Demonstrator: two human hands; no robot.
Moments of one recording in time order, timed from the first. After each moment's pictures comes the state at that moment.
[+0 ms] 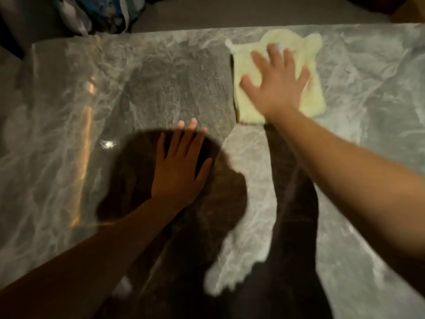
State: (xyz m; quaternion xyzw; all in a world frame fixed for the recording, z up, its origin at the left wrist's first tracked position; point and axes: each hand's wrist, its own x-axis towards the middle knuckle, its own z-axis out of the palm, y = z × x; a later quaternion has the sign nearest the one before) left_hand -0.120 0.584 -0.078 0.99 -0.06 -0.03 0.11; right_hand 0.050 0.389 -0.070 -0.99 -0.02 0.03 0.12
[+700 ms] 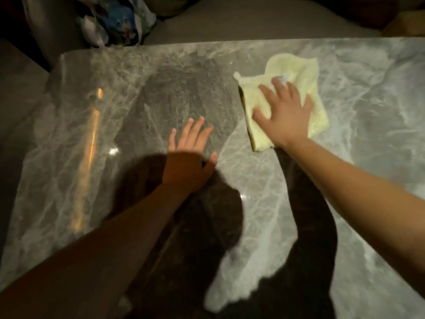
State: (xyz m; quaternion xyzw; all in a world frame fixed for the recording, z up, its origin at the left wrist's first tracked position) left_hand -0.114 0.581 -0.078 0.99 -0.04 0.00 0.15; right_hand -0.008 0.362 -0.065 -0.99 -0.08 0.02 0.09
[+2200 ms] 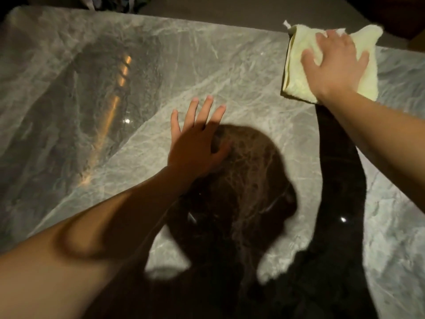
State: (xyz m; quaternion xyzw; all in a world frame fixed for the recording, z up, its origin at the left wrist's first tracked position) left_hand -0.064 0.379 -0.079 1.00 0.04 -0.01 0.08; right_hand 0.150 0.163 -0.061 -0.99 -0.07 0.00 0.13
